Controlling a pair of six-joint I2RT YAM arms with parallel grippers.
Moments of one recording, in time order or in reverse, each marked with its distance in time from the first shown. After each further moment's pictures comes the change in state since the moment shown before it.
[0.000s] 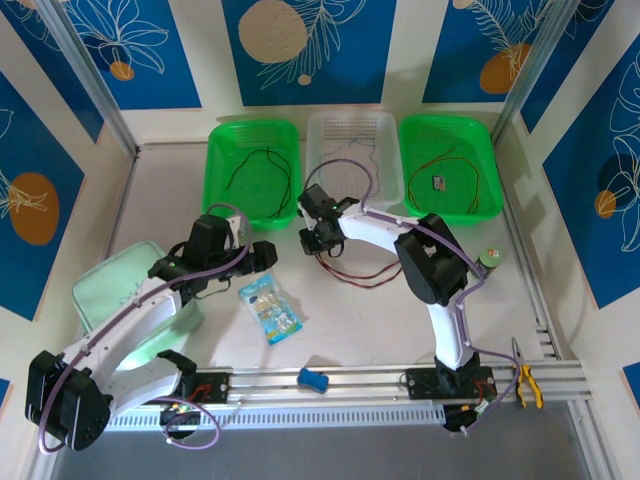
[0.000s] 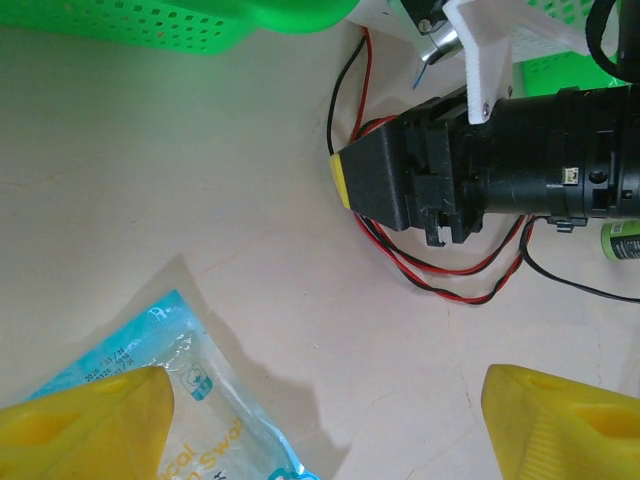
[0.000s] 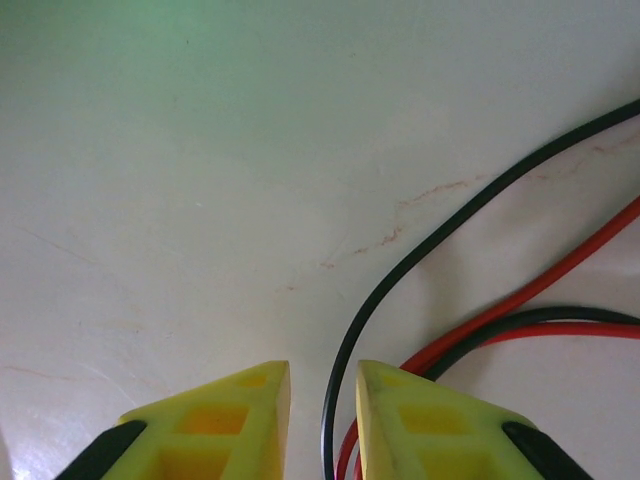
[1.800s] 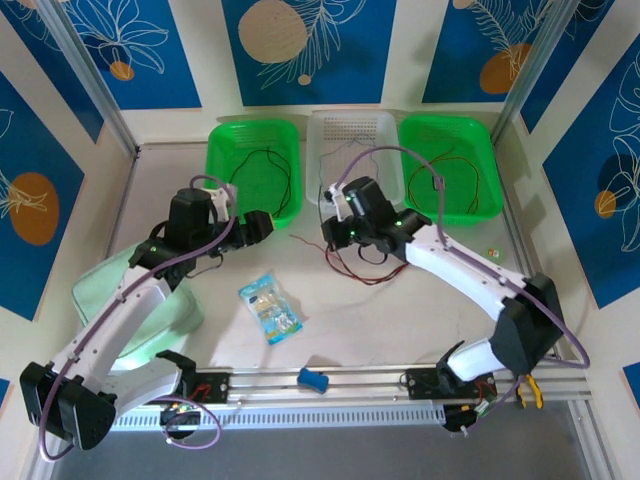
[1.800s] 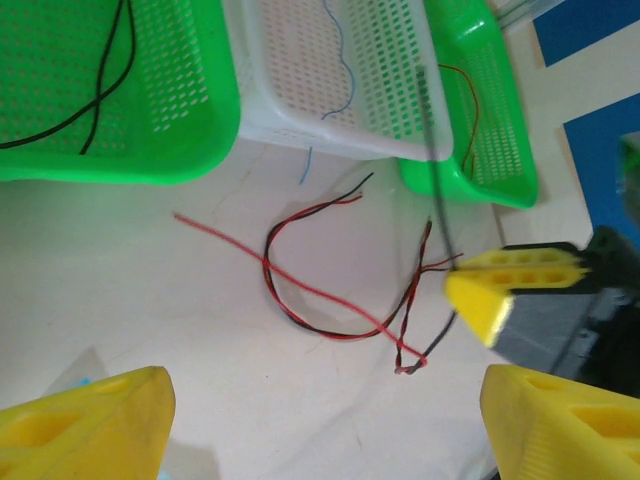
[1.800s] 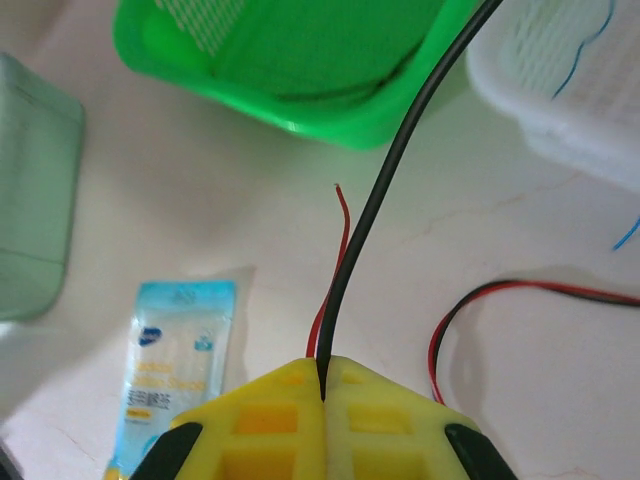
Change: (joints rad) left arm 0.074 0.016 0.215 -0.023 0.125 -0.028; right arm -0.025 -0.665 -0.314 0.098 -0.073 0.004
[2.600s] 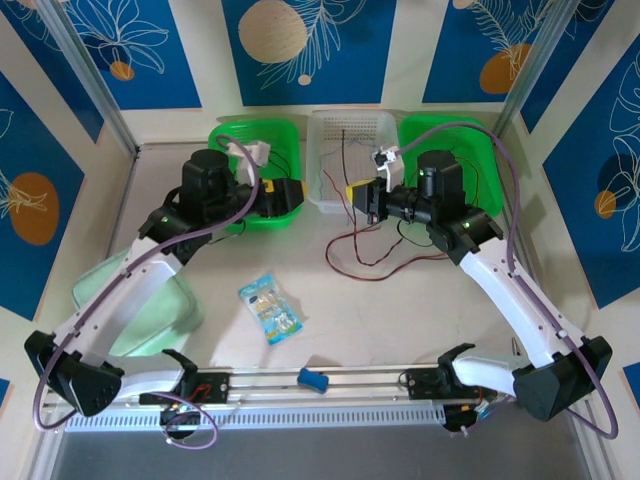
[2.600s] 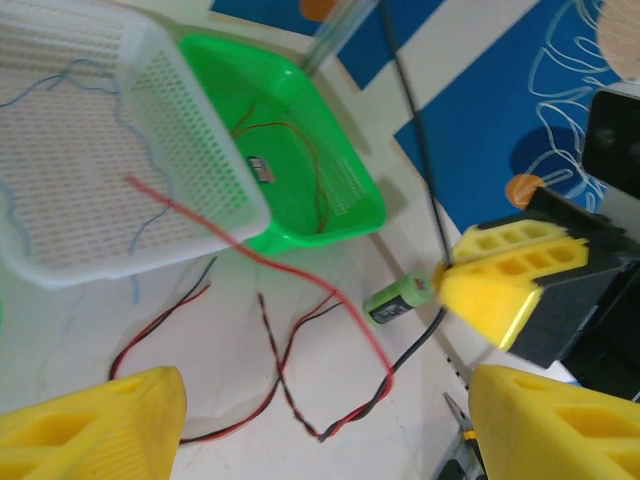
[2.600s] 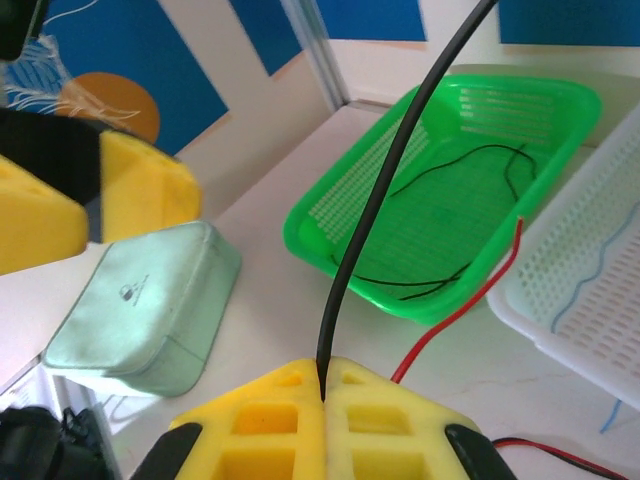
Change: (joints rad) left arm -0.193 0.190 0.374 0.064 0.033 0.113; right arm -0.217 -0.235 0.051 0.081 -0.372 -0.073
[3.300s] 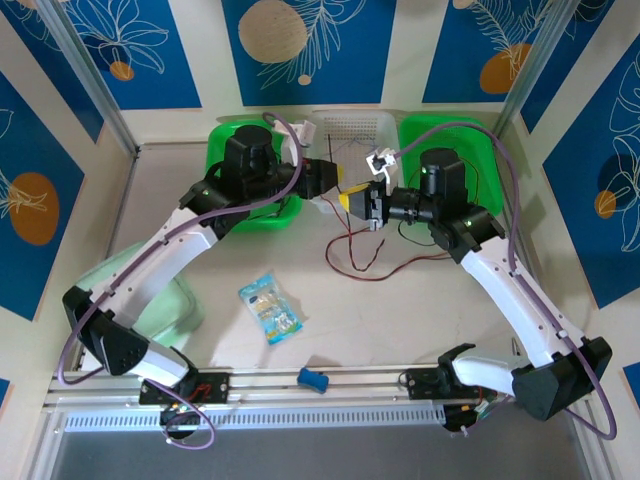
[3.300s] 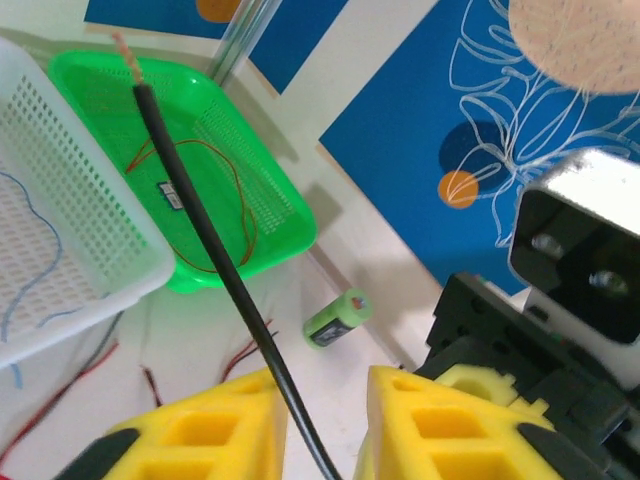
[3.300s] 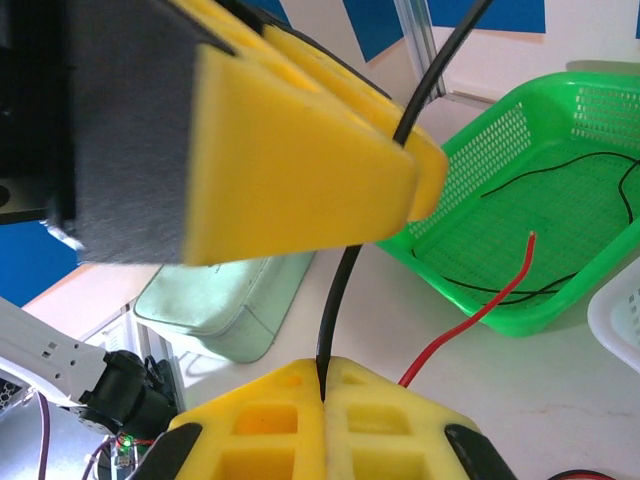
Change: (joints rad) left arm -0.109 0.230 0.241 0.057 0.021 -0.013; right arm -0.023 0.003 0.013 -0.002 -0.197 -0.033
